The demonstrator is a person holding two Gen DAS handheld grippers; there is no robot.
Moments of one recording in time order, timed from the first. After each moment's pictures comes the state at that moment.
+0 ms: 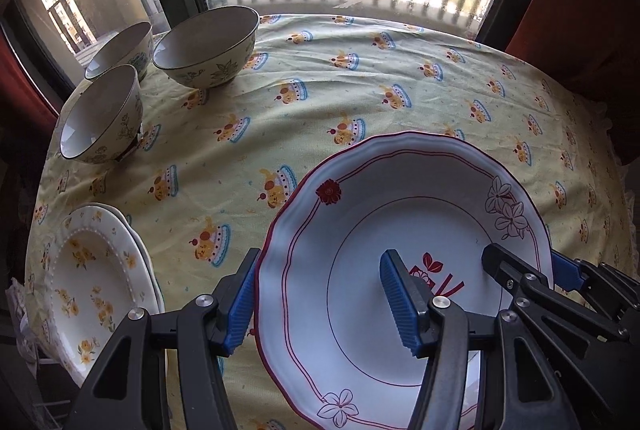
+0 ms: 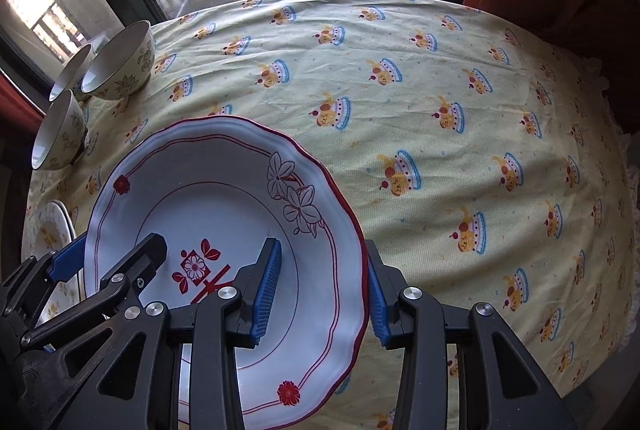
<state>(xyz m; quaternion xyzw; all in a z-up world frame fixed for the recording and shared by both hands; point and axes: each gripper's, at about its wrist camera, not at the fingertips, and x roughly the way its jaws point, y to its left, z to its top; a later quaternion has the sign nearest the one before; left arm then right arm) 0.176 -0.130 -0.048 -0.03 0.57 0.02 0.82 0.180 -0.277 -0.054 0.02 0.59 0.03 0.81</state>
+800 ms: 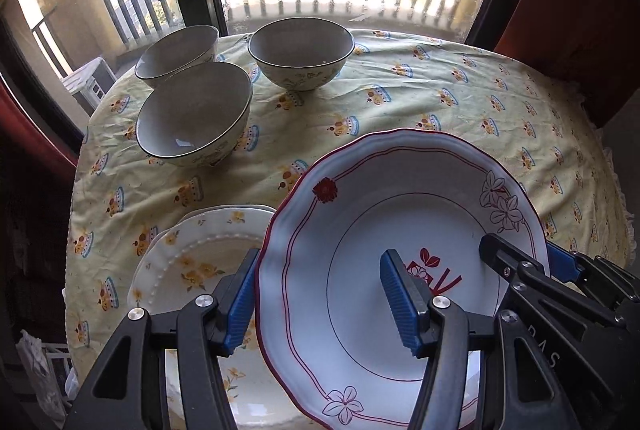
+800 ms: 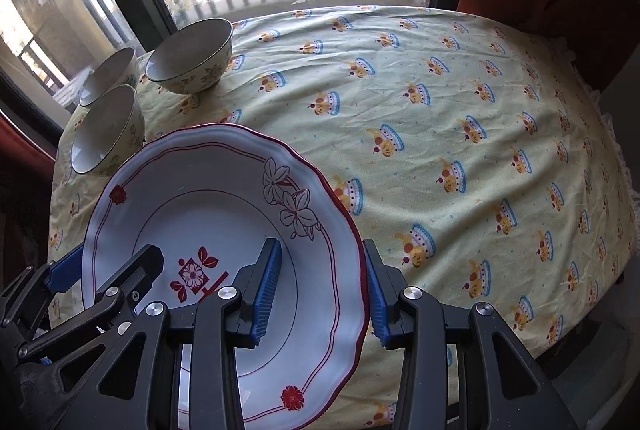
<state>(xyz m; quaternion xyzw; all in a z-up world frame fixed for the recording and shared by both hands) 0.139 0.022 -0.021 0.01 0.55 -0.06 0.83 0.122 -0.124 -0.027 0.06 0.56 -0.05 0.83</state>
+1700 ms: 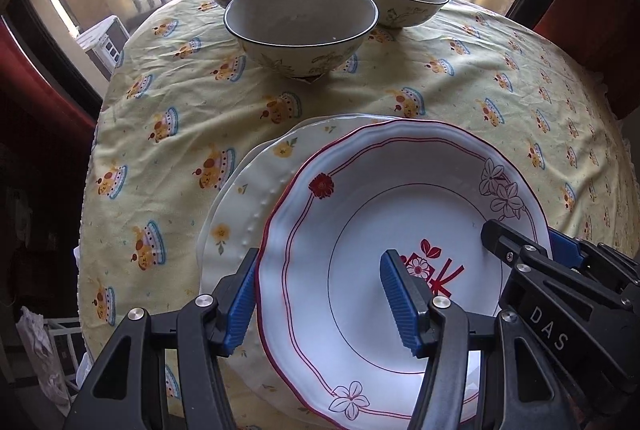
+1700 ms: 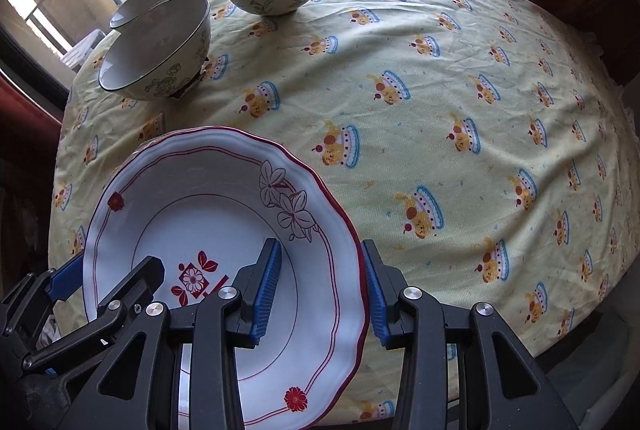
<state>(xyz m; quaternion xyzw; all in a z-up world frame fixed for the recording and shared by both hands) 0.117 0.119 -0.070 -0.01 0.60 -0.04 0.80 0.115 -0.017 -0.072 0.04 0.60 -0.03 0.80</state>
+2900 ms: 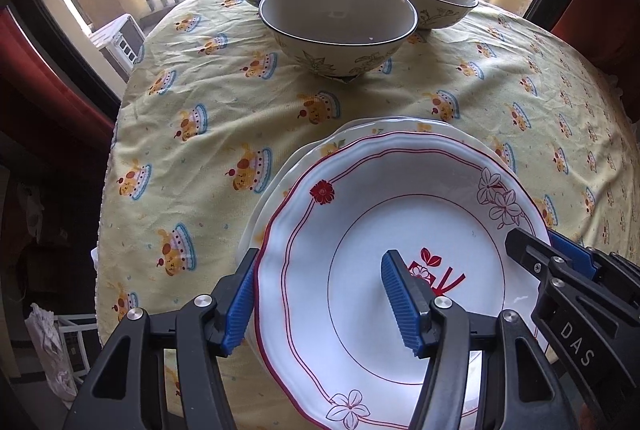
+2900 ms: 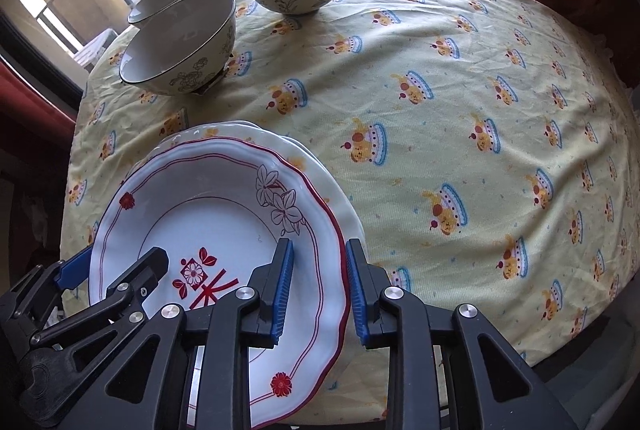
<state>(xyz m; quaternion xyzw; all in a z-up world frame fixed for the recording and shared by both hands) 0.122 0.138 -0.074 0.01 0.60 -0.02 0.80 0.114 -0.002 -0.072 0.05 0.60 -0.01 0.80</state>
